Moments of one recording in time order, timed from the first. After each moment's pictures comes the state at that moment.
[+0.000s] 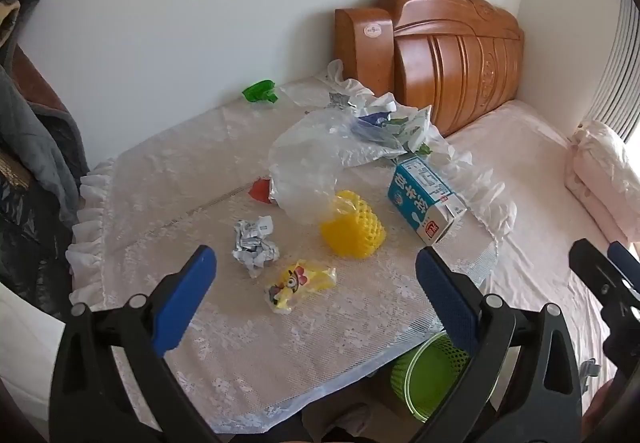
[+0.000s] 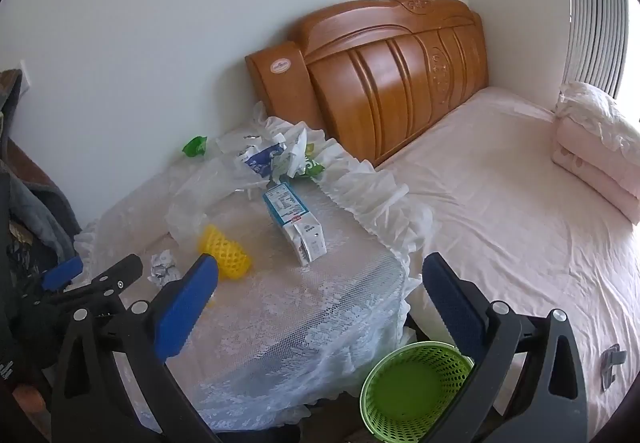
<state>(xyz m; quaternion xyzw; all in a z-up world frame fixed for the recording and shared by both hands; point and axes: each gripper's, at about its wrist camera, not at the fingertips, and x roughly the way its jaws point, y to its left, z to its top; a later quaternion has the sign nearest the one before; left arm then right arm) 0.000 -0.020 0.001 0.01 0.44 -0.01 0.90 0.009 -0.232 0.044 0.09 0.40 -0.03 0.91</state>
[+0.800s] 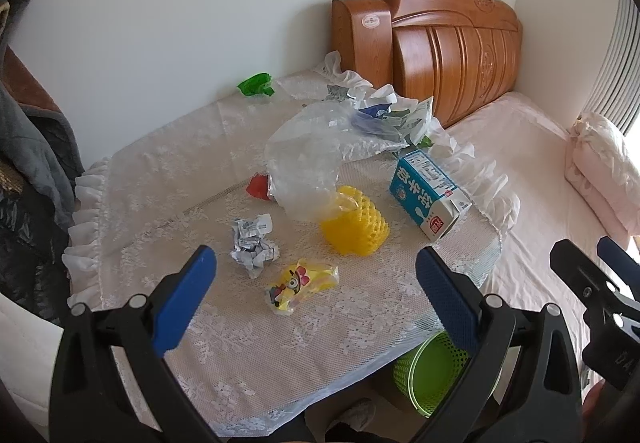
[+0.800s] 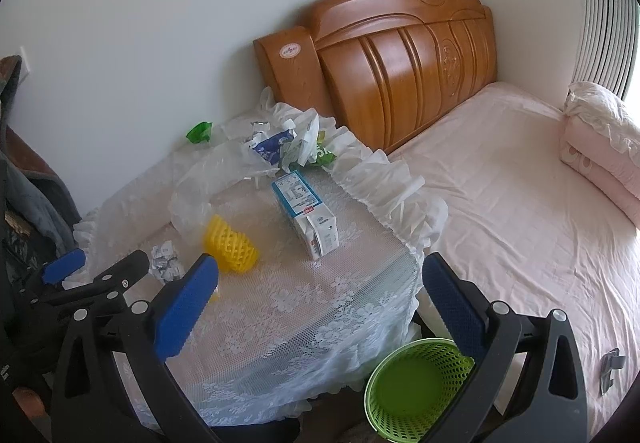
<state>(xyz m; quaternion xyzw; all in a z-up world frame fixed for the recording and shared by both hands) 0.003 -0.023 -0.013 0.02 0.44 -0.01 0.90 0.025 -0.216 0.031 0.09 0.42 -0.02 0.90</state>
